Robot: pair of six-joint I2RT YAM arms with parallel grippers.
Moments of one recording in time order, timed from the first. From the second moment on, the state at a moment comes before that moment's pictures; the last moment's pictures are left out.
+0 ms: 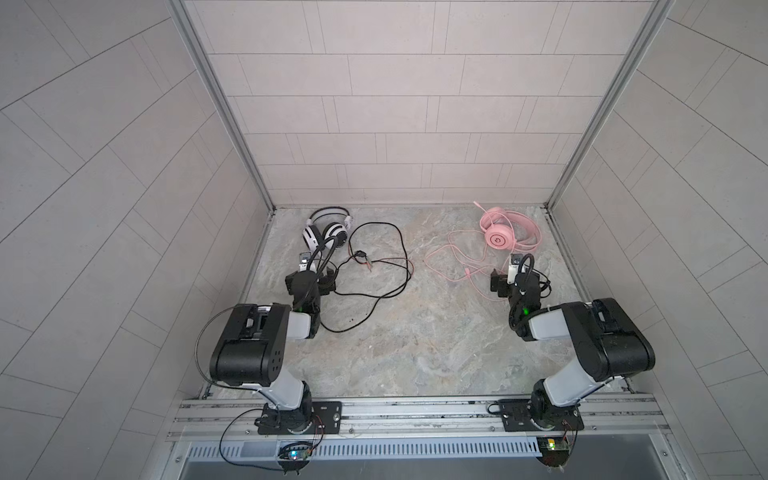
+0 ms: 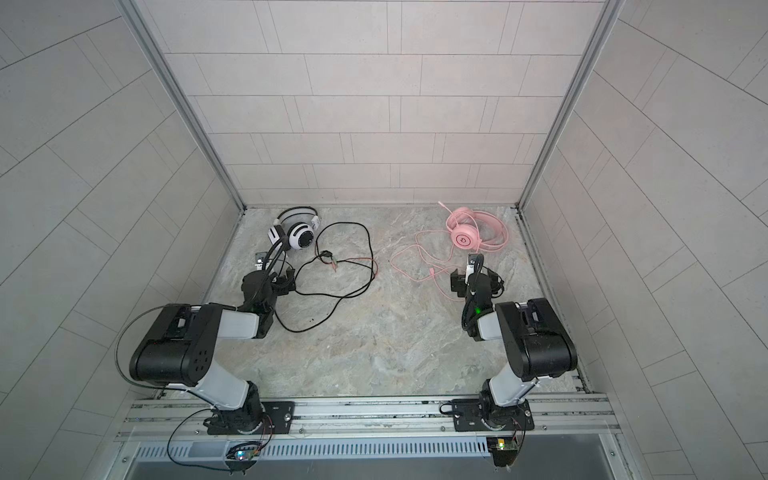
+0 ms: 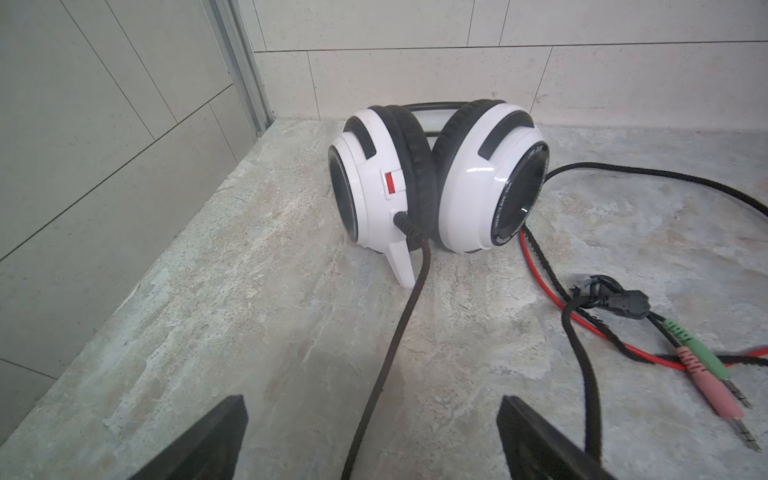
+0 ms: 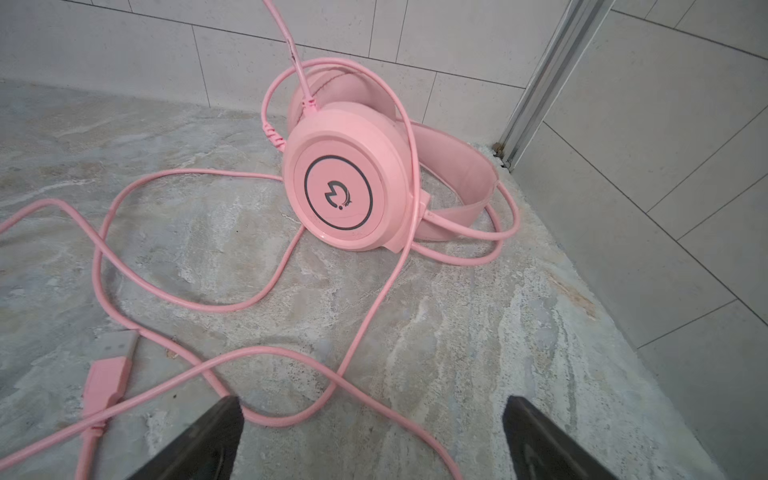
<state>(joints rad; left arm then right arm) -0.02 1.59 0.39 0.81 -0.23 -0.03 0.06 1.59 0.36 0.88 0.29 -0.07</state>
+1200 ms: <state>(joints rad) -0.02 1.59 0.39 0.81 -0.17 -0.01 0.06 1.59 0.36 0.88 0.29 -0.07</state>
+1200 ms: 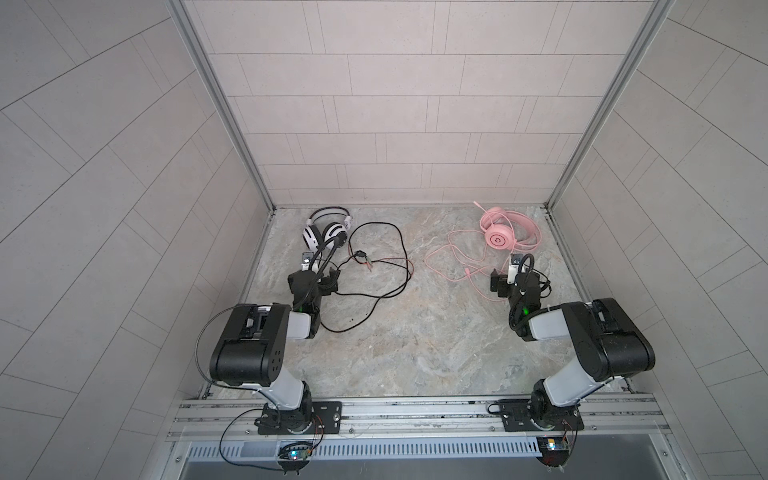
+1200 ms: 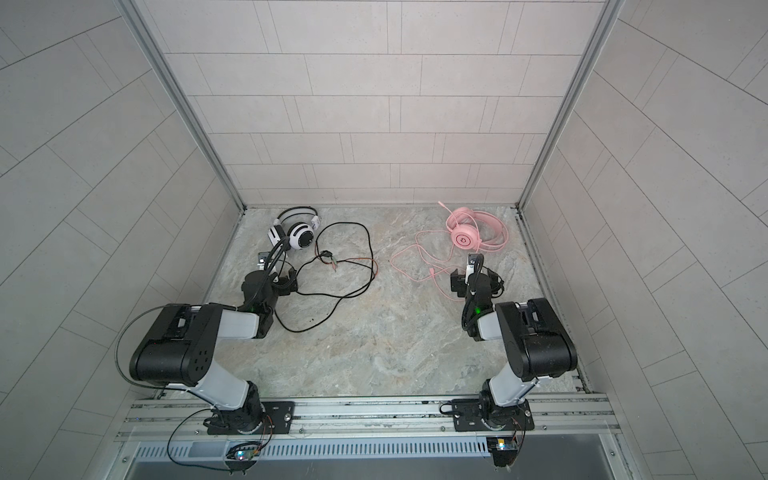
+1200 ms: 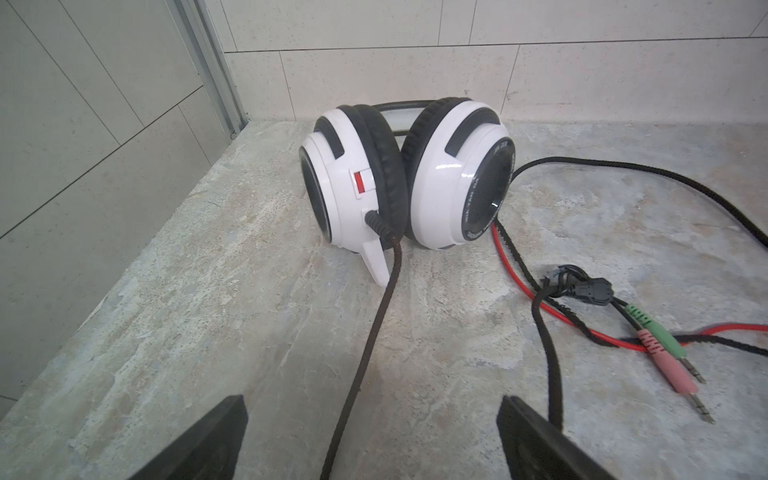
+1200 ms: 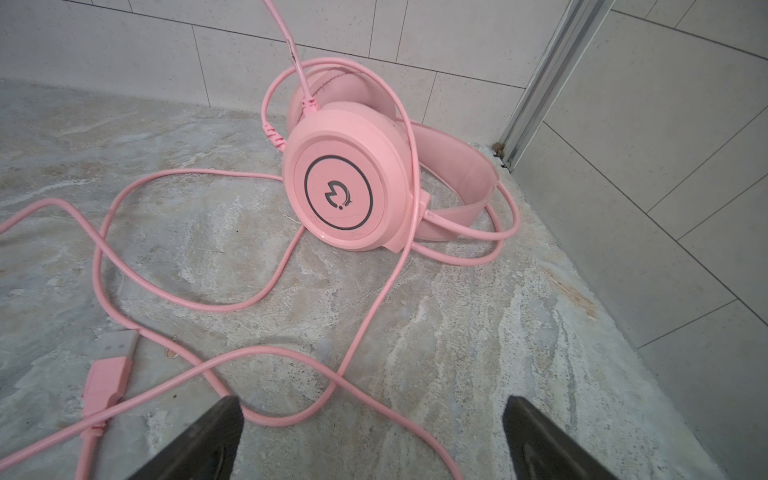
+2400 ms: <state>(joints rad) -0.02 1.30 0.49 0.47 -0.15 -0.10 0.03 1.07 0.56 0.25 0.21 0.19</state>
